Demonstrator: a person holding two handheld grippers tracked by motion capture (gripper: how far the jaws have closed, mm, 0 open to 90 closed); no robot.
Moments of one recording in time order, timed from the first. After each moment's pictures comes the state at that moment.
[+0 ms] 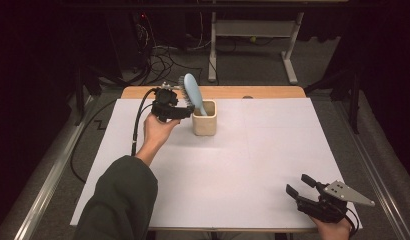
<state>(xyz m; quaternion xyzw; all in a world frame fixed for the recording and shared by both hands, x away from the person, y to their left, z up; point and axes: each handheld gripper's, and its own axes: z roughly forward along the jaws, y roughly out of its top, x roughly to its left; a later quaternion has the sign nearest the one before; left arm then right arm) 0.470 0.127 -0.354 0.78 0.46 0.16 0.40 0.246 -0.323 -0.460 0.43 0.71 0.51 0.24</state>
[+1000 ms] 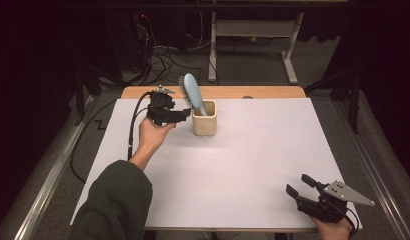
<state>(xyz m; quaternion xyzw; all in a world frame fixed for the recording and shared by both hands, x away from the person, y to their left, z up) 0.458 0.138 -0.355 0.78 0.46 0.16 0.40 0.246 -0.323 -0.460 0.43 0.71 0.51 0.24</state>
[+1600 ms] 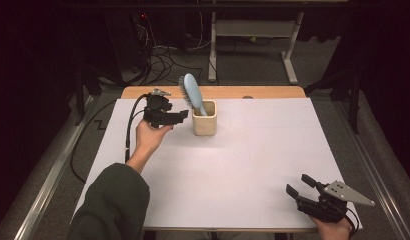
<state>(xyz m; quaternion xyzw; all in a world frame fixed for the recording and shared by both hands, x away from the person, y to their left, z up) 0.452 0.147 -0.358 0.77 0.46 0.15 0.41 0.246 -0.323 -0.460 0.43 0.71 0.51 0.24</state>
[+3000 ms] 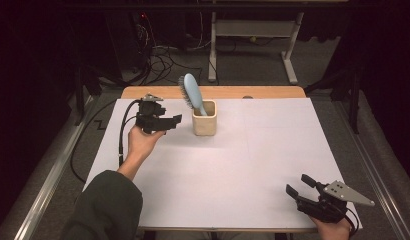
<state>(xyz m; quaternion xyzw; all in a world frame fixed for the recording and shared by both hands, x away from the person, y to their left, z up) 0.435 0.165 -0.363 0.77 0.46 0.16 0.41 0.246 -0.323 -0.460 0.43 0.71 0.51 0.24</state>
